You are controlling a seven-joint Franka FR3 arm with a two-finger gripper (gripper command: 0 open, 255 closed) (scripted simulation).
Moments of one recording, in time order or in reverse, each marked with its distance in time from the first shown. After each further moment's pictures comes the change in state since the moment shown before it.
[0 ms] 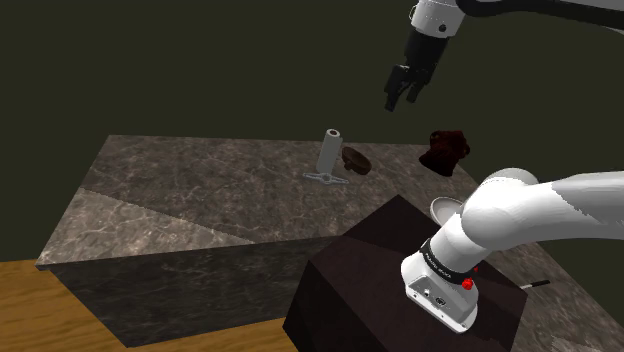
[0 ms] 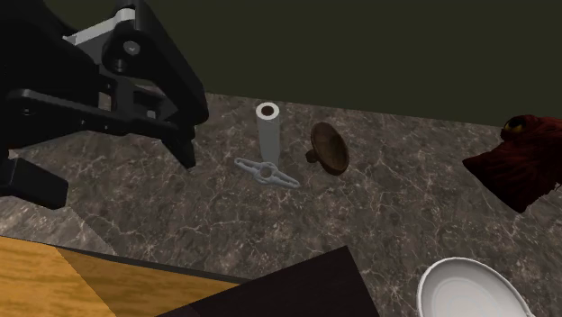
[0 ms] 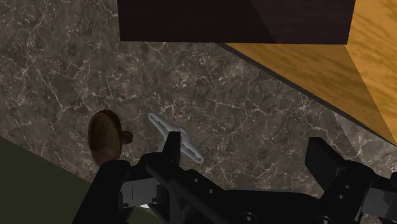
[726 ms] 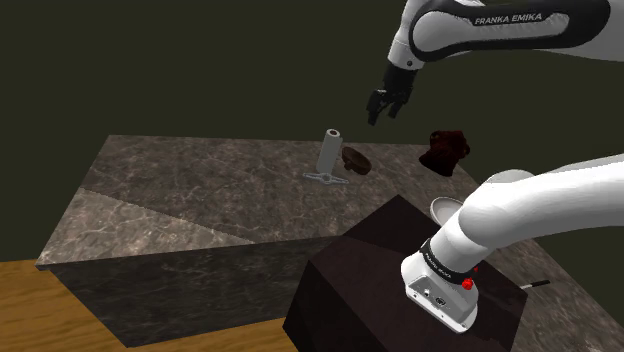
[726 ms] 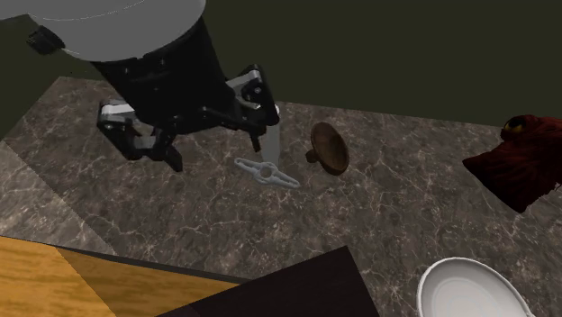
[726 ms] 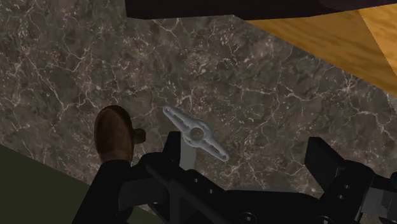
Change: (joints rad) arm -0.067 0.180 -0.087 -0.112 -0.066 0.305 -0.040
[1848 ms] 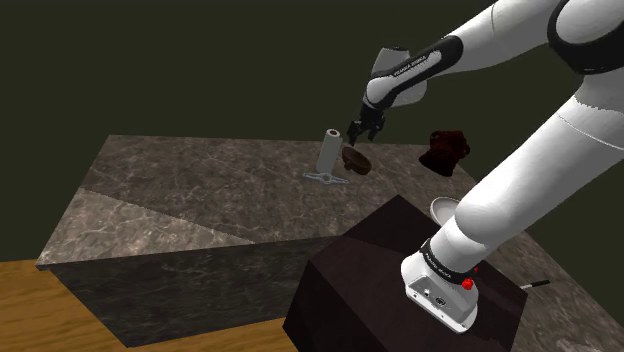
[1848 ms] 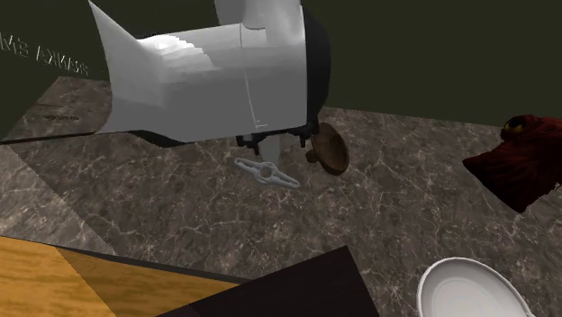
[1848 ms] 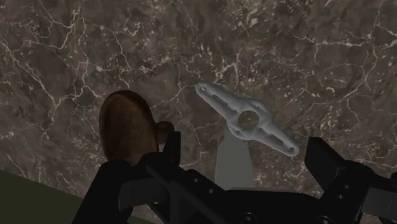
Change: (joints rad) arm -0.093 0.576 -0.138 0.055 -0.026 0.551 -0.062
